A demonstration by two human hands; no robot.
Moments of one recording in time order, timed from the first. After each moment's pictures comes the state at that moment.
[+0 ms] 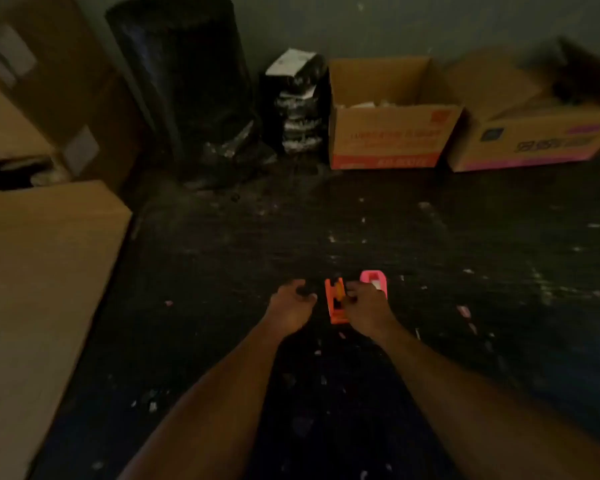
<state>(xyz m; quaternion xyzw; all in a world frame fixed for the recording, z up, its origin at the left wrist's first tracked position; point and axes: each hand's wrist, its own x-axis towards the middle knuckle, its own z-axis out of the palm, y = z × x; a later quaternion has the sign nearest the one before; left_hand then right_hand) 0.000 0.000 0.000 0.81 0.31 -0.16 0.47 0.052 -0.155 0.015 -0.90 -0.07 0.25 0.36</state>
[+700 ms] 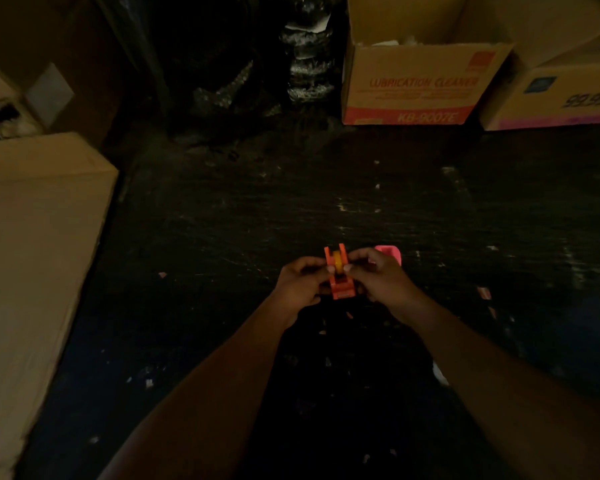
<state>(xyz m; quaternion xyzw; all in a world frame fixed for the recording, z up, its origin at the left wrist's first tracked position) 0.015 -0.007 -0.018 0.60 0.37 -0.13 0.70 0.087 -0.161 -0.005 -0.77 0.00 0.37 0.52</state>
